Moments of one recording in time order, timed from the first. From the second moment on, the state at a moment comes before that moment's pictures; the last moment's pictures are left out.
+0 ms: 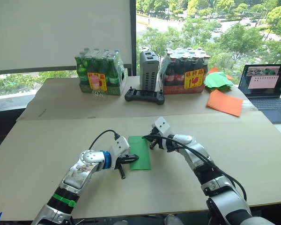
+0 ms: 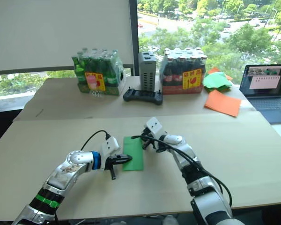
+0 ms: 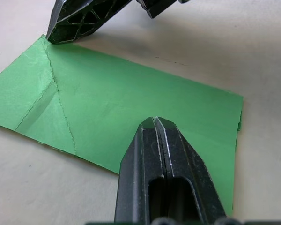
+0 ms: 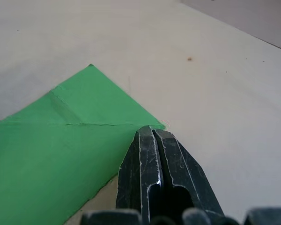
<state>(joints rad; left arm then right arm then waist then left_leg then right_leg) -0.35 0.48 -0.25 -0.04 -0.17 0.47 -0.90 -0.73 -0.24 0.24 0.47 0.05 0.40 0.66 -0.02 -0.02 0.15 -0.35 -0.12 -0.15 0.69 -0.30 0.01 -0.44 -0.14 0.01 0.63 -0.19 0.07</state>
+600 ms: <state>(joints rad) -0.35 0.48 -0.25 -0.05 -0.17 0.46 -0.89 -0.55 -0.27 0.27 0.16 0.02 0.49 0.70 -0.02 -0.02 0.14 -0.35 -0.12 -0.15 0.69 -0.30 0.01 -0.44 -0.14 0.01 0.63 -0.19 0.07</state>
